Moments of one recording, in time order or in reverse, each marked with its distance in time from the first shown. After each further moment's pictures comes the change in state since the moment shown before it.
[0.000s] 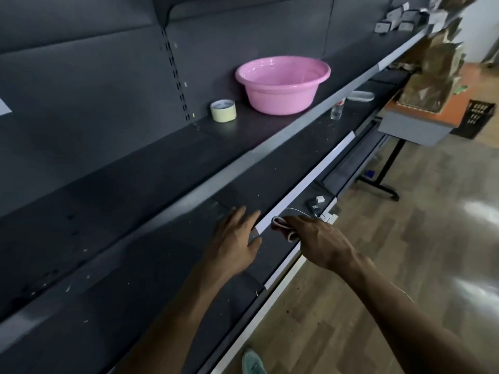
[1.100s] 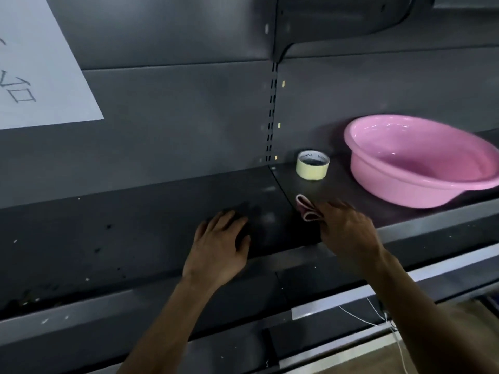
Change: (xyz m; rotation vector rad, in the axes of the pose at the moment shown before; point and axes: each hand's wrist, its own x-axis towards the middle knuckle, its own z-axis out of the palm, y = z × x) left_hand 0.116 -0.074 -0.052 0.111 0.390 -0.593; right_hand 0.306 0.032 -0.037 -0.139 0.111 -0.417
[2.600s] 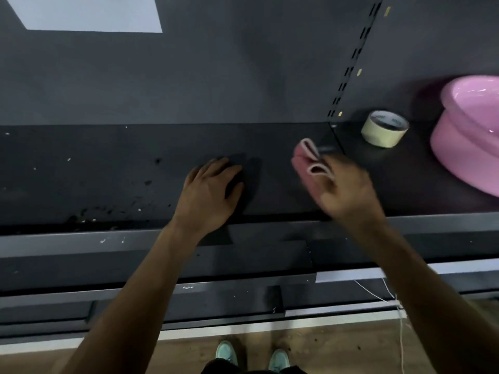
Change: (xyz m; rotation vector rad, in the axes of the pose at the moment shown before) left_hand -0.010 -0.107 -0.037 -0.037 0.129 -0.062; right_hand 0.025 -0.126 0.004 0.441 0.131 -0.145
